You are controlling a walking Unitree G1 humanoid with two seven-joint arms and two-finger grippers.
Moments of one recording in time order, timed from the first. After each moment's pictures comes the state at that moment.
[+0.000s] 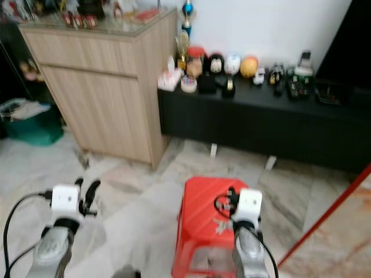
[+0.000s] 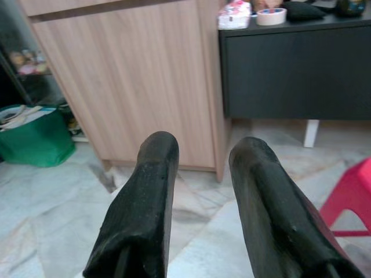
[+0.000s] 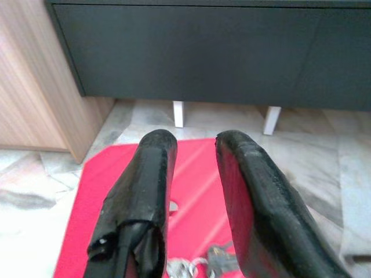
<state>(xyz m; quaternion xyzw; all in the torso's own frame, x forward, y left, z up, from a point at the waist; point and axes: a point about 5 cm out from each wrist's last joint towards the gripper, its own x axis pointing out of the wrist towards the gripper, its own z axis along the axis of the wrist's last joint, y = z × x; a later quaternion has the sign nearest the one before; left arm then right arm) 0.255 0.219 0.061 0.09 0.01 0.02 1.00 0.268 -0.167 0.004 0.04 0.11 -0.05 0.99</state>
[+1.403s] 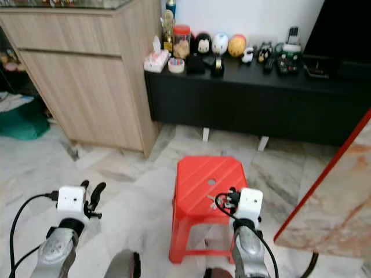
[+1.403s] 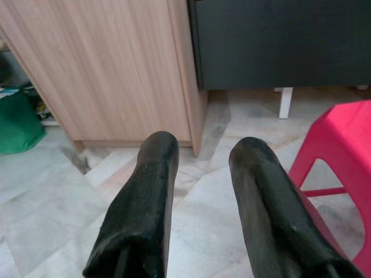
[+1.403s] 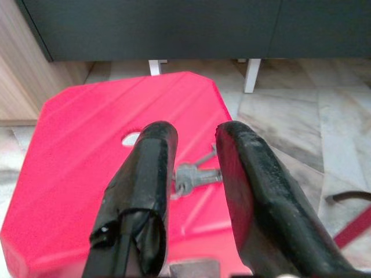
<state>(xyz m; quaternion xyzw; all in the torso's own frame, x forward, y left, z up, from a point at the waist) 0.255 0.212 0.057 0.09 0.02 0.00 1.00 0.271 -0.168 0.002 0.04 0.13 -0.07 0.99</state>
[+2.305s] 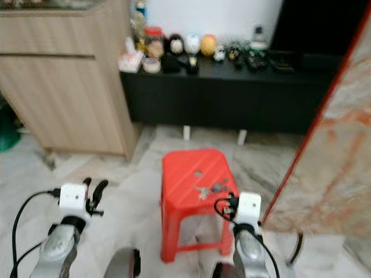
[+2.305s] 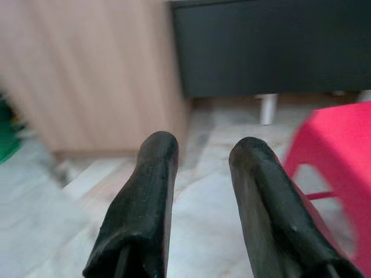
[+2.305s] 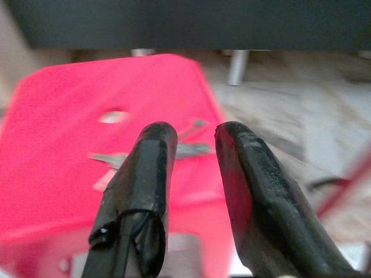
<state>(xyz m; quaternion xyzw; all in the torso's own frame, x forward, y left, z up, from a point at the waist) 0.261 0.210 0.061 0.09 0.02 -0.01 1.00 0.266 -0.166 -0.005 0.03 0.14 -0.05 0.99</state>
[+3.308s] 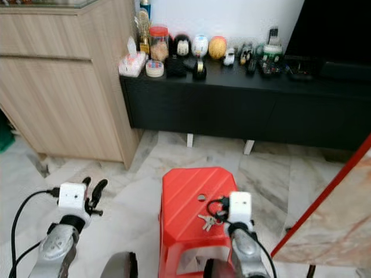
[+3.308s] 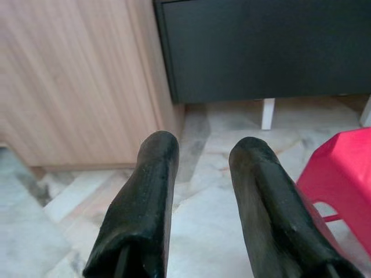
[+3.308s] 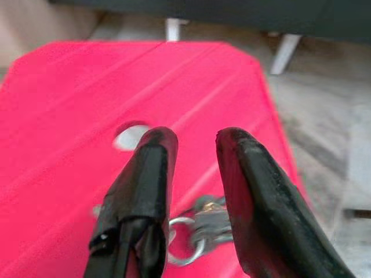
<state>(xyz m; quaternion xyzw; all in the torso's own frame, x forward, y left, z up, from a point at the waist) 0.260 0.211 0.060 0.09 0.02 -0.01 1.00 0.267 -0.154 -0.016 -0.01 0.21 0.02 0.98</state>
